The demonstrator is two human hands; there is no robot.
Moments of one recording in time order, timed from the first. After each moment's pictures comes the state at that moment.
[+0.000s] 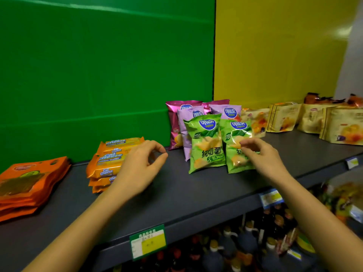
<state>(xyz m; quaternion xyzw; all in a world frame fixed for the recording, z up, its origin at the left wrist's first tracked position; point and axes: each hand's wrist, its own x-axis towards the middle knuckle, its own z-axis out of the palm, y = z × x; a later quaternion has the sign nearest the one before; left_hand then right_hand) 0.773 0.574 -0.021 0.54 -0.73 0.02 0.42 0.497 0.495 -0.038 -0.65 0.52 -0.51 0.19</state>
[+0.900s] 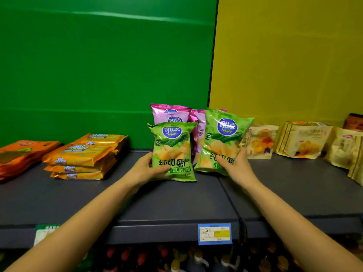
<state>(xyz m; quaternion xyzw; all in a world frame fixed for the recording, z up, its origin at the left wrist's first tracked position) 0.662 0.466 -0.068 0.59 -0.48 -0.33 0.56 0.429 0.361 -0.053 -0.72 0.42 -0.45 0.31</state>
